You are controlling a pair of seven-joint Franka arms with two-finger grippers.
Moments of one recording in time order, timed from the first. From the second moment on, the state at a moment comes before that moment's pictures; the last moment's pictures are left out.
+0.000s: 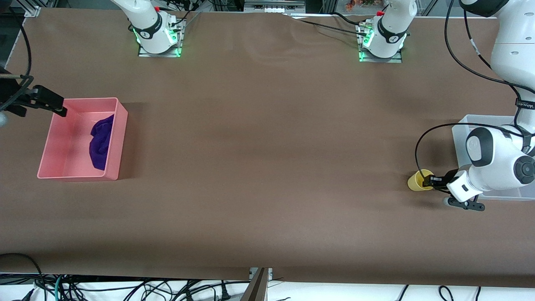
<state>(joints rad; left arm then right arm) 0.41 0.74 -0.28 -1.57 0.12 2.19 0.26 0.10 0.18 -0.07 -1.29 -0.04 1.45 0.00</state>
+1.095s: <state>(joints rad) 0.54 0.49 -0.26 -1.47 0.27 1.77 0.56 0.09 0.15 -0.07 -1.36 -0.05 1.45 -0.06</state>
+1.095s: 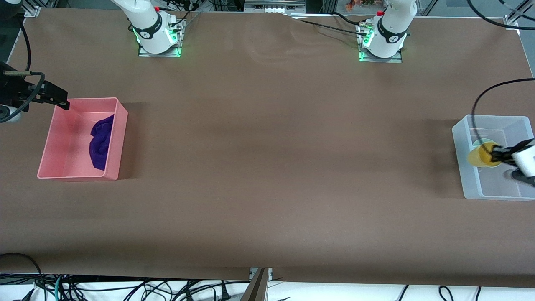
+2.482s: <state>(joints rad) 0.74 0.41 -0.57 -1.51 0.28 1.72 0.57 0.09 0.15 -0.07 -1.36 -0.05 1.45 -0.06</state>
